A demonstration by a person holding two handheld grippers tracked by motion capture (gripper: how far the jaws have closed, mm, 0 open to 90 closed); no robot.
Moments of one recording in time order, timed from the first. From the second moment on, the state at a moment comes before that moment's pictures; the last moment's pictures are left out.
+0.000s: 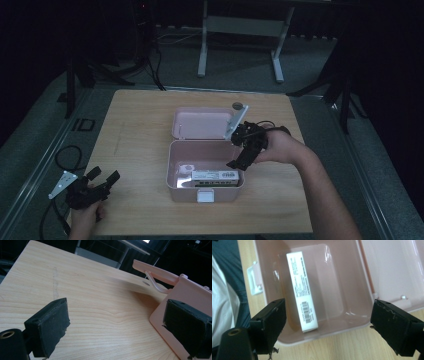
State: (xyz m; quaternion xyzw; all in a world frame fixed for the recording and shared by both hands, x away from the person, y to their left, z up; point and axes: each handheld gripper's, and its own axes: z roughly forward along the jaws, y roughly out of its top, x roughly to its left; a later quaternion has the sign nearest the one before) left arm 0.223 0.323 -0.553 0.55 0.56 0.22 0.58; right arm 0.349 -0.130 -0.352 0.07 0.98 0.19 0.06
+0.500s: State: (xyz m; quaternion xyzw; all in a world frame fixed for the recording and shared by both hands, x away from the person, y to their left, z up) left arm 0.223 0.323 -0.553 0.55 0.56 0.22 0.58; right arm 0.343 -0.215 -0.374 0.14 0.93 0.33 0.05
